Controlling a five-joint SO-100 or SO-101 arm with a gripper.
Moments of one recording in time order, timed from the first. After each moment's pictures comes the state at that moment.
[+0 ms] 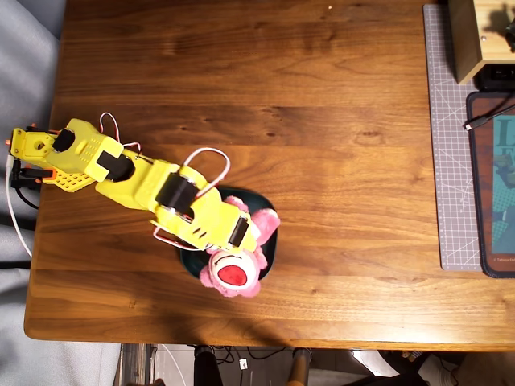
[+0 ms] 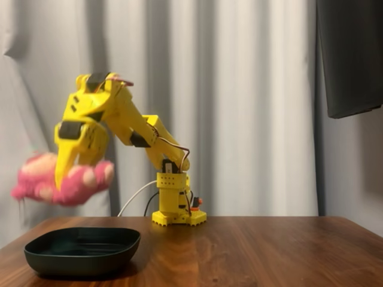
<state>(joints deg) -28.9 44.0 16.6 100.0 -12.0</state>
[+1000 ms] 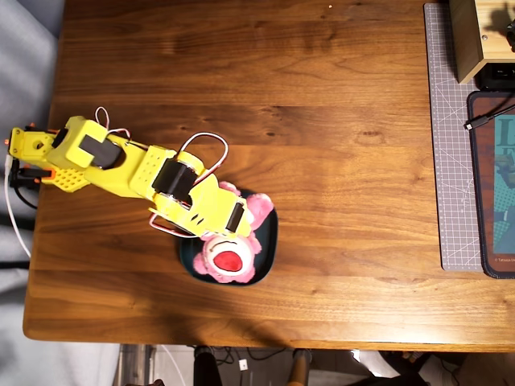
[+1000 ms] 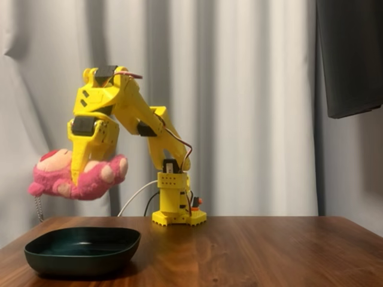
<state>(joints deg) -27.2 56.8 29.8 100.0 -12.0</state>
